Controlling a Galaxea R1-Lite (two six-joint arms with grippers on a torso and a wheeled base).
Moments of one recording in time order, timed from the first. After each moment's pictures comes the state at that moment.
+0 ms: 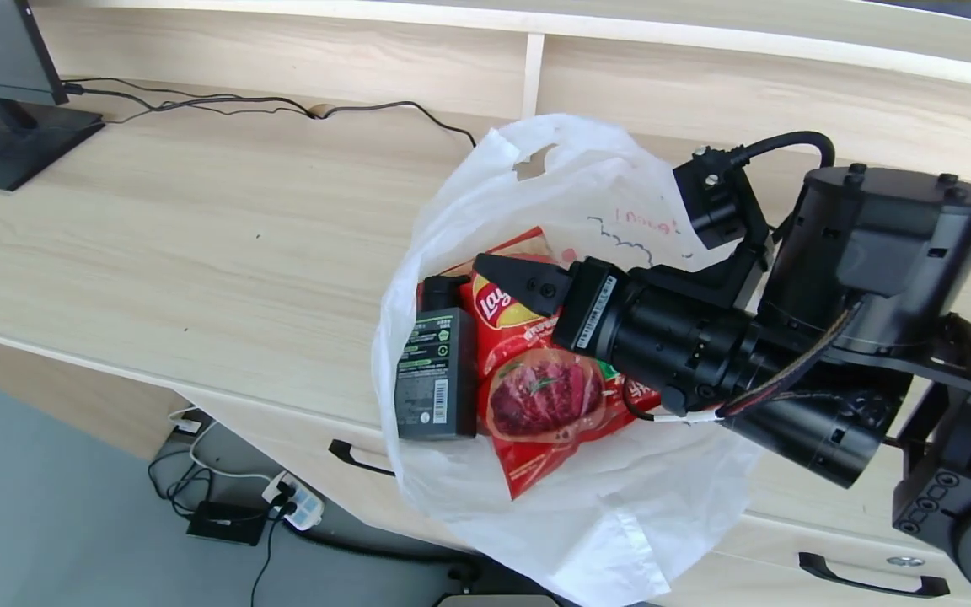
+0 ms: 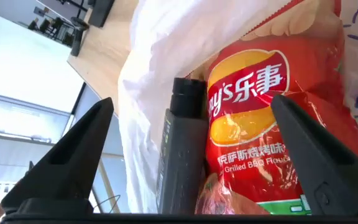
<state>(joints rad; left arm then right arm) 0.00 0.00 0.00 -0.02 0.00 0.02 0.85 1.67 -0.96 -0.71 -0.12 0.55</state>
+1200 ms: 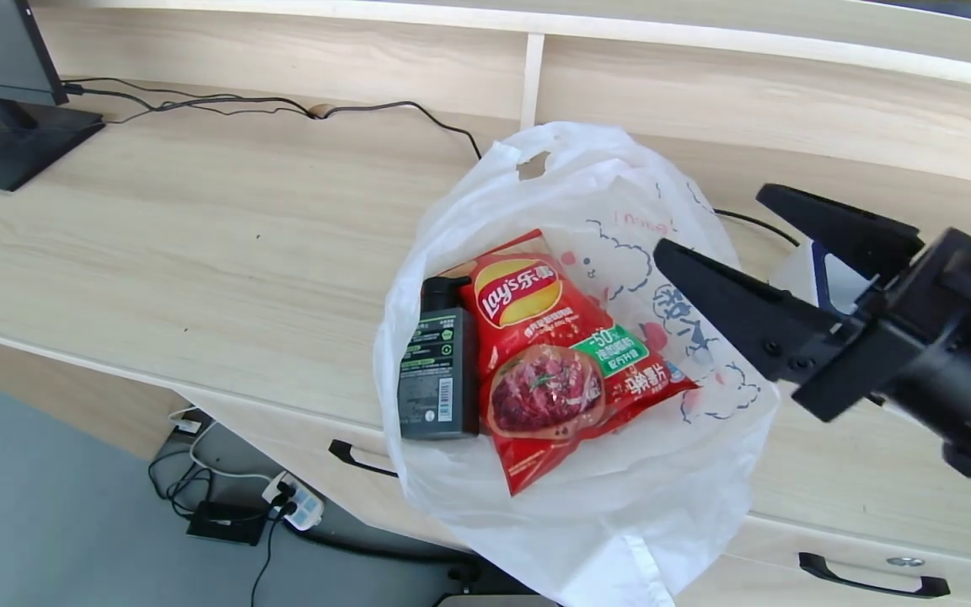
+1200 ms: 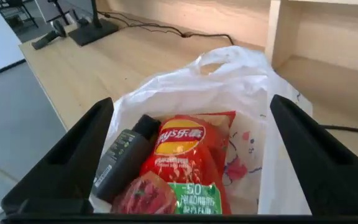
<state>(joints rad) 0.00 0.00 0.00 -0.02 0.00 0.02 0.85 1.30 -0.57 -1.02 -0.17 -0.16</state>
